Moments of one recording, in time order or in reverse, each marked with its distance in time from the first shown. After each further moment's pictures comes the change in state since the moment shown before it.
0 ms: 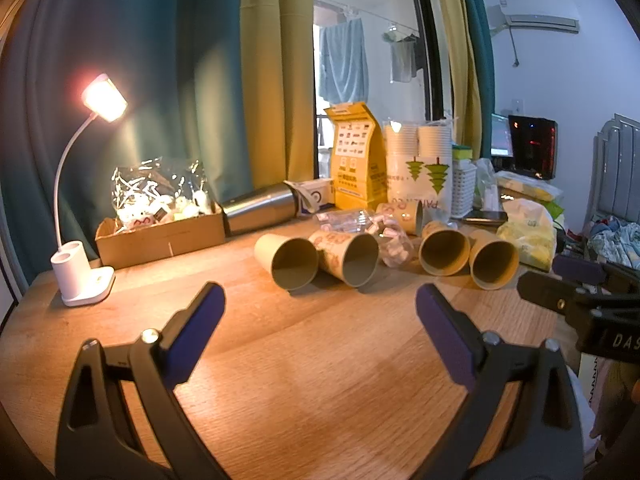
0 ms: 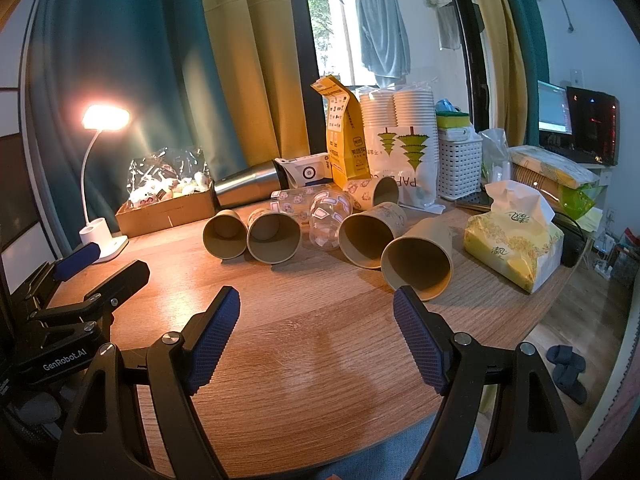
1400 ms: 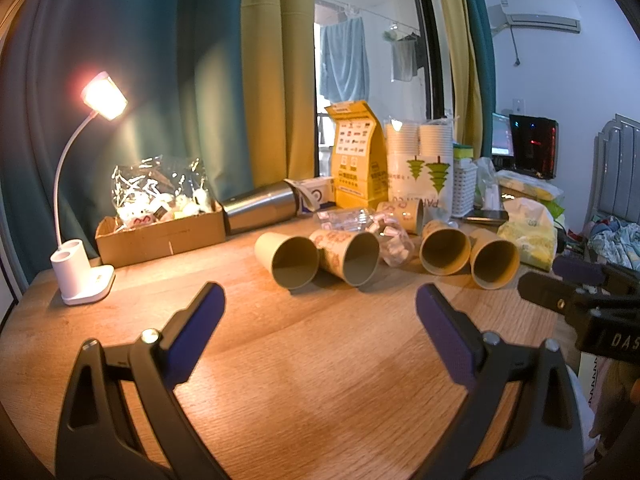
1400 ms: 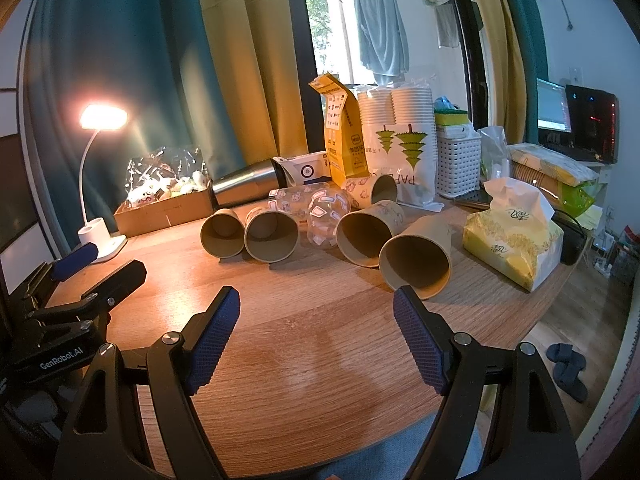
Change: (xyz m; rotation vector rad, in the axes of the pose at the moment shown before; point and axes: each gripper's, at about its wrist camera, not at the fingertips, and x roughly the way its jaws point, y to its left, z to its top) left arm 0.000 0.002 -0.001 0.003 0.003 -0.001; right arm 0.001 -0.001 0.000 0.003 0.003 0.000
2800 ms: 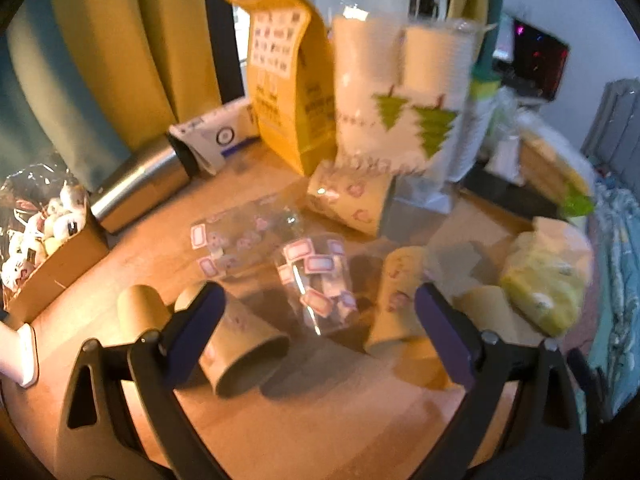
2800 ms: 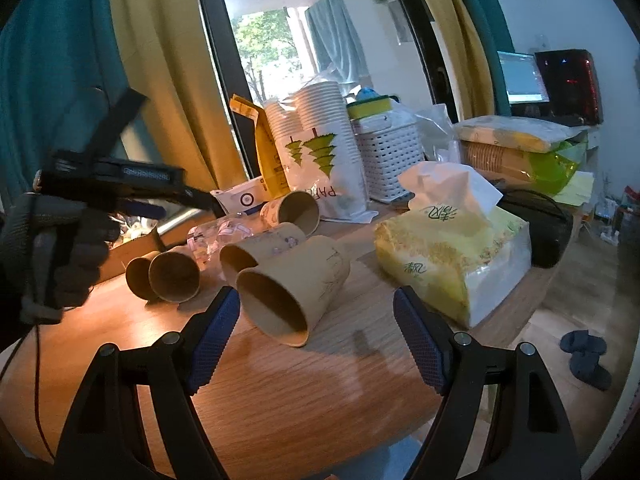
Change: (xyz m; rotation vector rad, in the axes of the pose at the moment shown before) left arm 0.246 -0.105 0.125 0.054 0.573 -0.091; right arm 0.036 -0.135 -0.003 0.148 -0.083 0.007
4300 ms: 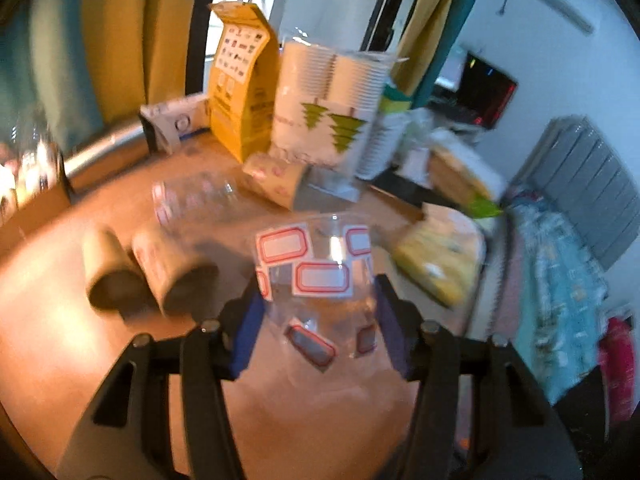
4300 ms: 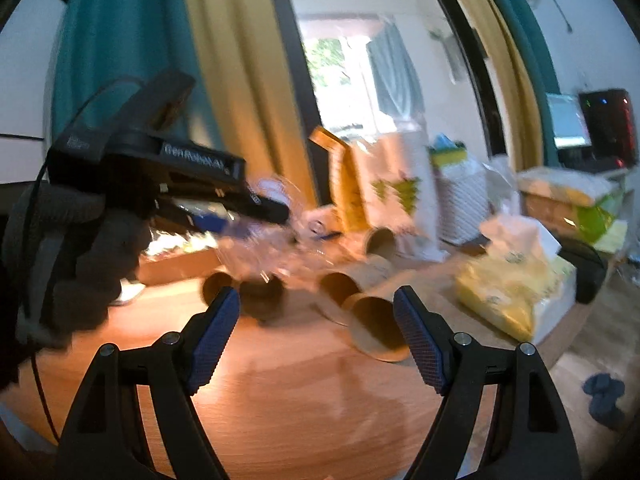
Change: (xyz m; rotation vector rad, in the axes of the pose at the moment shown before) left arm -0.093 -0.003 -0.060 -0.105 -0.057 -0.328; right arm -0.044 0.079 0.001 -0.130 -0.131 0.158
